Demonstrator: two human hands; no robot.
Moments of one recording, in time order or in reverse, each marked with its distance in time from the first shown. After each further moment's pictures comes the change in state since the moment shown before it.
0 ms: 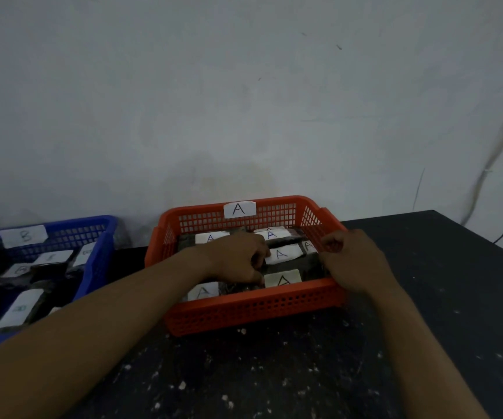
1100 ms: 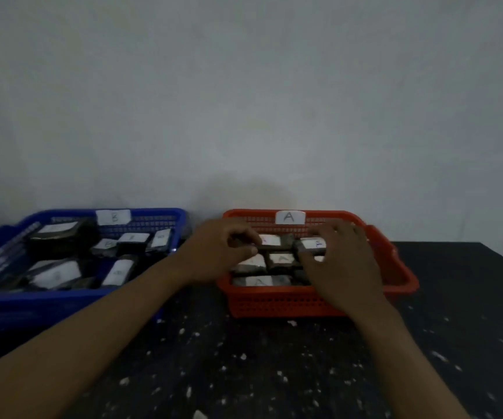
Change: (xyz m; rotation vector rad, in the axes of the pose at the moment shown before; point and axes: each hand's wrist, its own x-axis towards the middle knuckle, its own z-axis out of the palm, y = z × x) left_hand -0.155 -0.009 -0.037 -0.380 0.564 -0.178; right_hand -0.071 -0.126 0.015 -0.096 0.241 -0.448
